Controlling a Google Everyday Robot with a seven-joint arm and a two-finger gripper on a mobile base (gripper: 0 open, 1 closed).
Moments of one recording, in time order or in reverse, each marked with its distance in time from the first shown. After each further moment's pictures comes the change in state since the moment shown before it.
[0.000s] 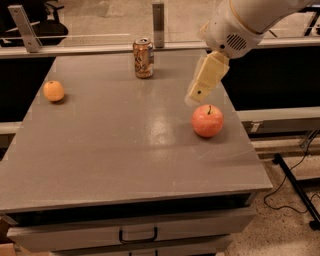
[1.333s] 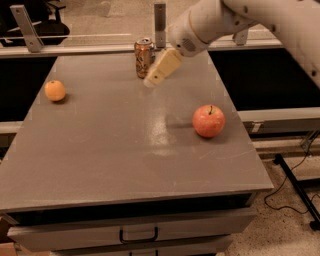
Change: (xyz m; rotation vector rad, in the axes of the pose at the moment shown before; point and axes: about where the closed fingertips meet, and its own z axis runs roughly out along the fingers) arm -0.058 -0.075 0.093 0.055 -0.258 0.061
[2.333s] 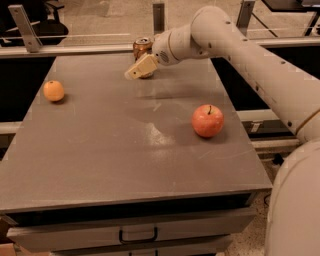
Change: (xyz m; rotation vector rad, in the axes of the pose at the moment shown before) arm 0.001 -0.071 0.111 0.111 -0.221 0.164
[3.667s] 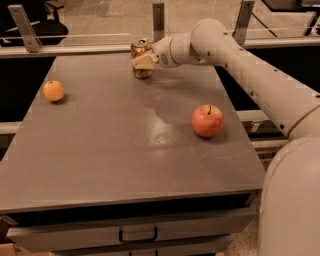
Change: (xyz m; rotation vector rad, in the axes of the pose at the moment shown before) arm 0.014 -0.025 0.021 0.055 -0.065 0.113
